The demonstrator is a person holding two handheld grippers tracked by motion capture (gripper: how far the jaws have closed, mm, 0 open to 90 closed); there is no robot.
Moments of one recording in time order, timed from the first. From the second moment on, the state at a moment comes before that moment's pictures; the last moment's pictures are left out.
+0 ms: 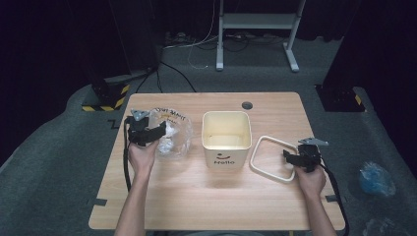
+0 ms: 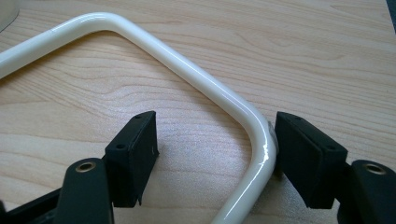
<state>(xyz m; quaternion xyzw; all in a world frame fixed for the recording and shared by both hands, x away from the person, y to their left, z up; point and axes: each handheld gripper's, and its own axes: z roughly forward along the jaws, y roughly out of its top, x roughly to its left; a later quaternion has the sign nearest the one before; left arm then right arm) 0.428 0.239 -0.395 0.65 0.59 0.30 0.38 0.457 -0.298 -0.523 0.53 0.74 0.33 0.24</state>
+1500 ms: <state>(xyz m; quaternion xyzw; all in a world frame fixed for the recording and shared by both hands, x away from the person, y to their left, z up) 0.401 0.237 -0.452 0.64 0.61 0.28 0.38 0.457 -0.298 -0.523 0.53 0.74 0.33 0.24</state>
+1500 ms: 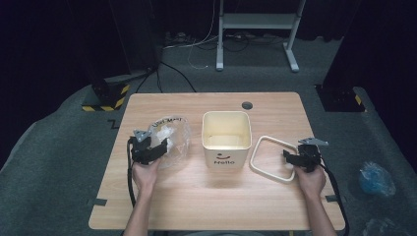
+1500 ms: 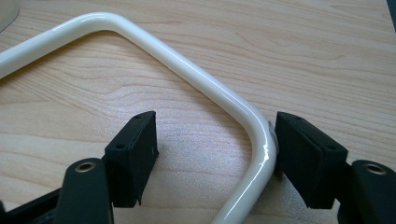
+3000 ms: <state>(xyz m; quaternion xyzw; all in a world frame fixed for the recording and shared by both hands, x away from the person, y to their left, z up) 0.403 0.223 -0.502 0.63 0.63 0.27 0.37 0.456 -0.298 -0.523 0.53 0.75 0.33 0.24</state>
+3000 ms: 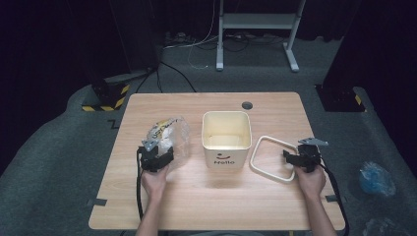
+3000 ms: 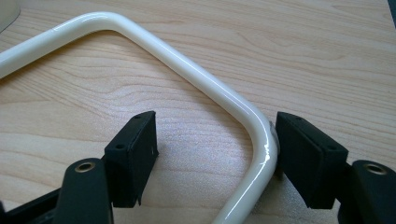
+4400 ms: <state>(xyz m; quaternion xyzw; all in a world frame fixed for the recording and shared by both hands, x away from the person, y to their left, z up) 0.409 0.221 -0.525 0.62 0.64 0.27 0.36 0.456 -0.298 -0.523 0.53 0.74 0.33 0.24</state>
